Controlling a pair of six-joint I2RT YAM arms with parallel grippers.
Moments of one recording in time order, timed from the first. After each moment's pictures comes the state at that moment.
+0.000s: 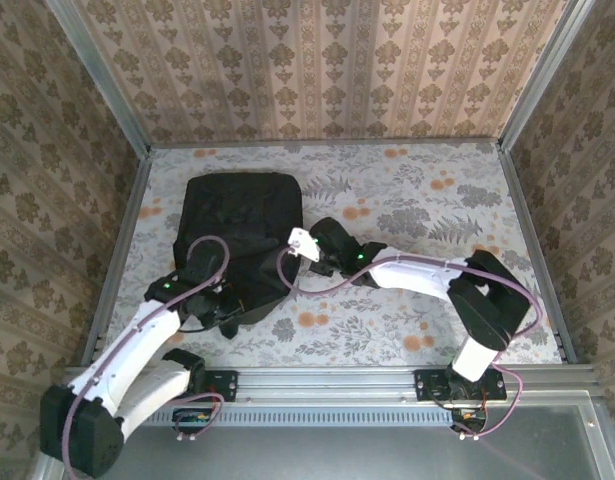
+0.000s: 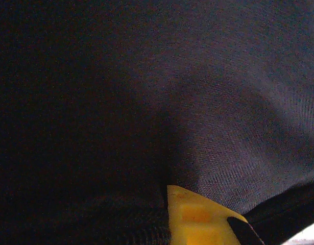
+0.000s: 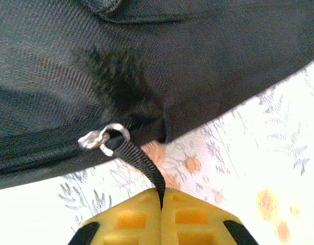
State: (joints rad) left arm -0.47 0.90 0.60 -0.90 0.23 -0.77; right arm 0.81 1.66 1.00 -0.08 0.21 -0.48
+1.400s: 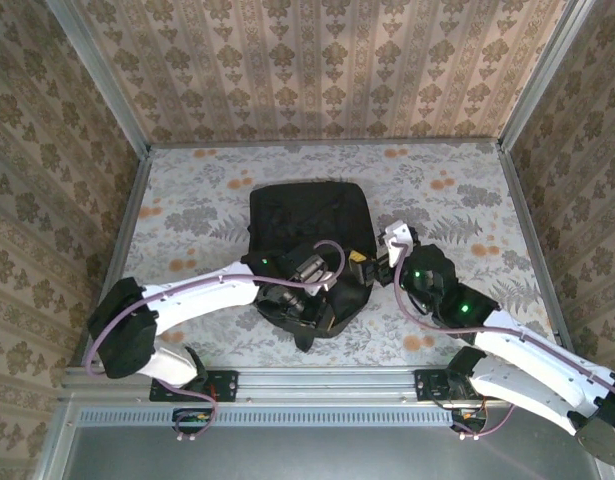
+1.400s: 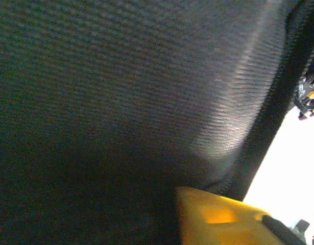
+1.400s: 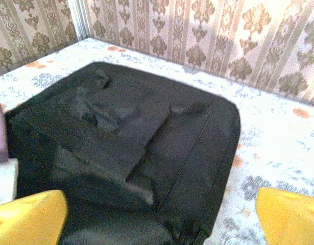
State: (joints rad) left arm -1.04 1.46 0.98 -0.72 0.47 -0.61; right arm 0.73 0.80 0.58 -0.07 0.24 0.04
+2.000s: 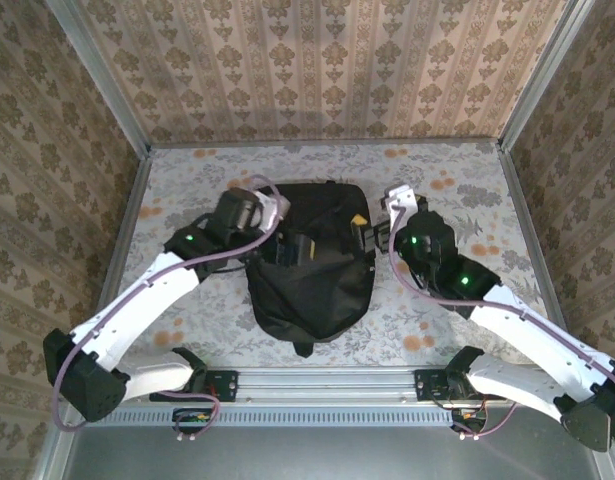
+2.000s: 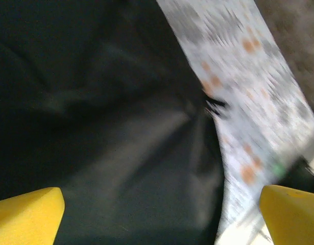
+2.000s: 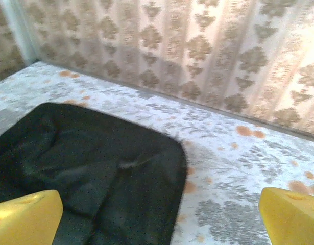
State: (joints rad) left arm -0.64 1.16 1.10 -0.66 0.25 -0.35; right arm 0.64 0.98 0.89 -0.20 0.37 0.03
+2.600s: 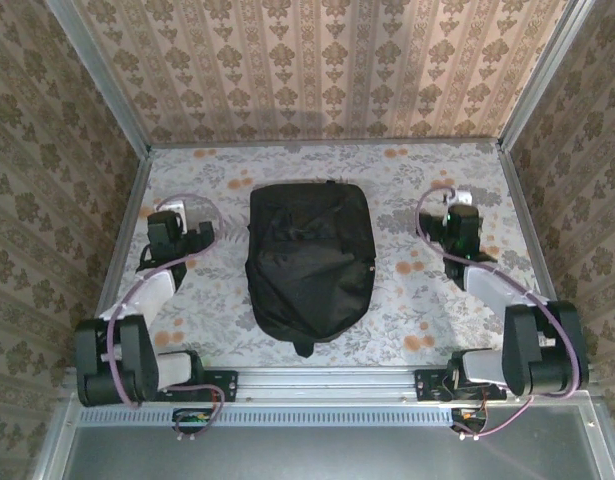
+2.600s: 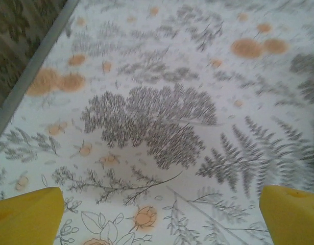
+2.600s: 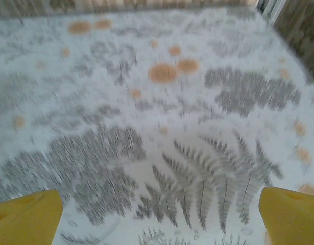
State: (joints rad) left arm 0.03 1.28 0.56 0.11 -0.05 -0.04; right arm 0.01 1.32 0.49 0.30 0.20 0.08
